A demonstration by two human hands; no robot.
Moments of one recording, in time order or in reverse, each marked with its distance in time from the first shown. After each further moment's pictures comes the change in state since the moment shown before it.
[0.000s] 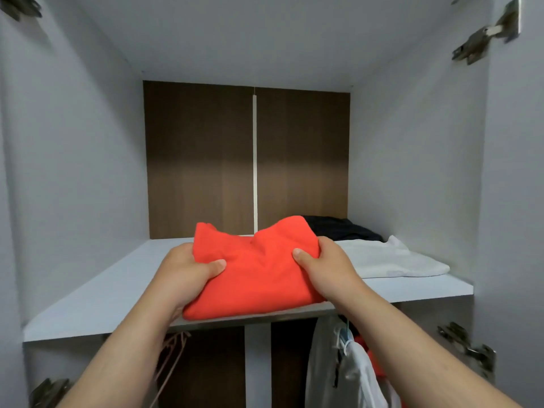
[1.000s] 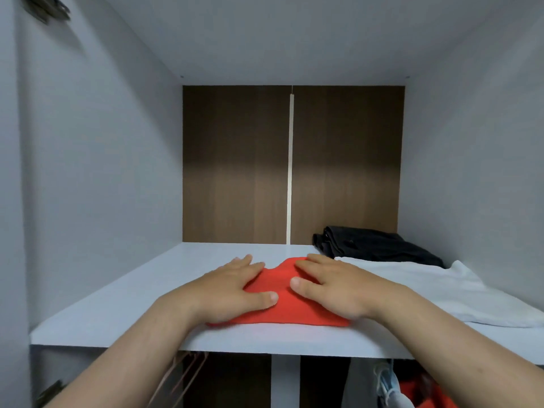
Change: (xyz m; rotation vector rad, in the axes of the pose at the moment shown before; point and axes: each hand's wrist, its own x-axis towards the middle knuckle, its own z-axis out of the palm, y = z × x) left_hand 0.043 -0.002 0.028 0.936 -0.466 0.097; right_hand 0.068 0.011 0.003 -0.762 -0.663 -0.310
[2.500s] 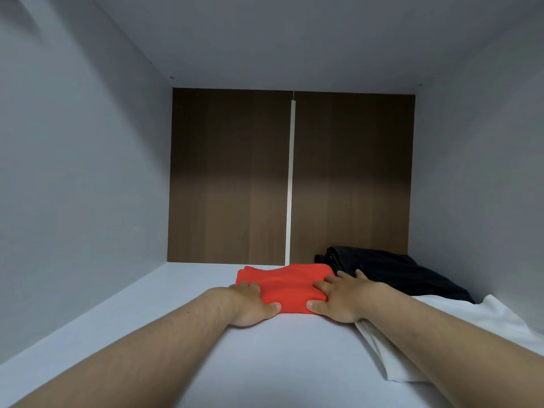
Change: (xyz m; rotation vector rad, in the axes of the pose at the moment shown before) left_hand 0.152 -0.019 0.015 0.175 -0.146 -0.222; right_hand 0.131 0.069 0.015 -0.352 -0.231 0.218
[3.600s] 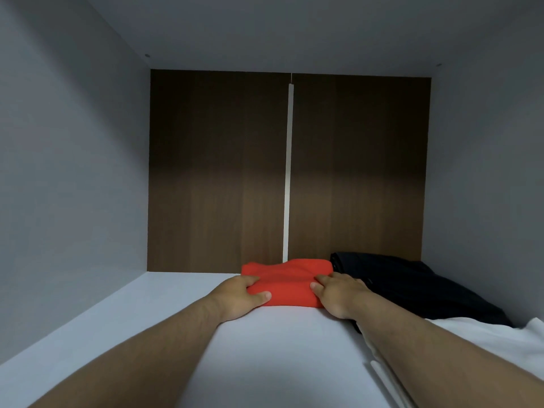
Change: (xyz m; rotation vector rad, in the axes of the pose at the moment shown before) left_hand 0.128 -0.034 0.014 -0.478 0.233 0.127; right_hand 0.117 0.025 0.022 0.320 0.174 0.103
